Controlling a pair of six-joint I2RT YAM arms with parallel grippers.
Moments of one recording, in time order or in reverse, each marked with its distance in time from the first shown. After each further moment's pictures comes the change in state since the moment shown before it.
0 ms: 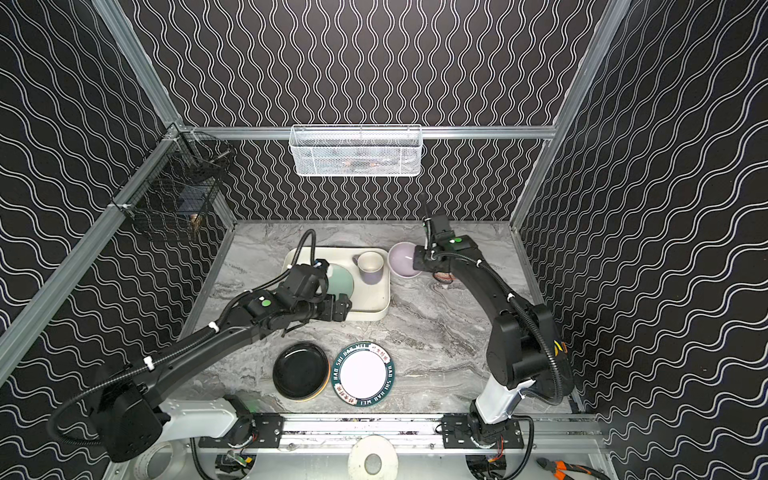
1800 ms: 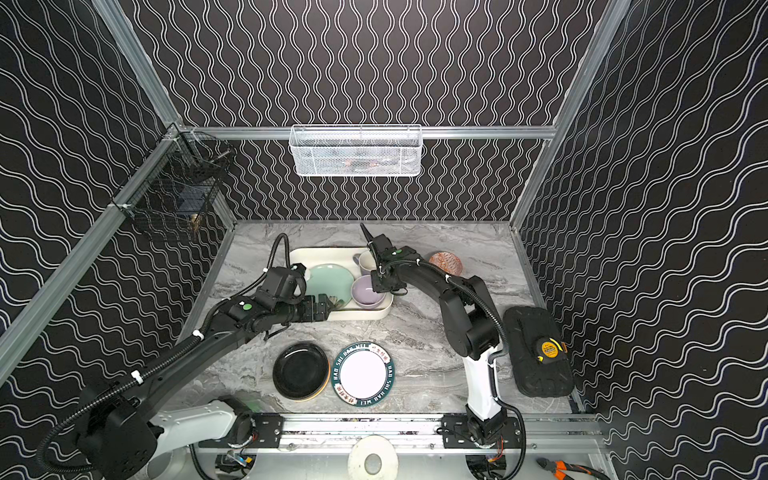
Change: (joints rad) left arm 0.164 -0.072 -0.112 -0.001 0.097 -0.009; right arm 0.235 0.336 0.127 0.002 0.079 -0.010
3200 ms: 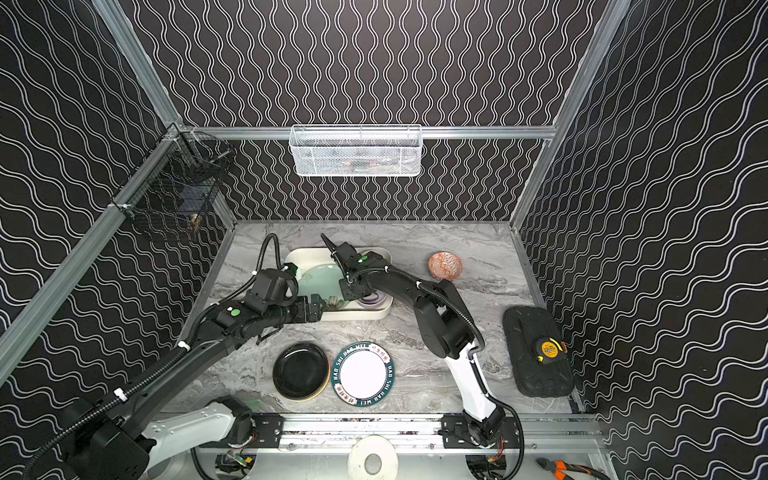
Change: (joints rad) left arm 0.015 -0.084 -0.012 -0.041 -0.045 0.021; right arm 0.179 0.147 0.216 -0.065 0.026 -0.008
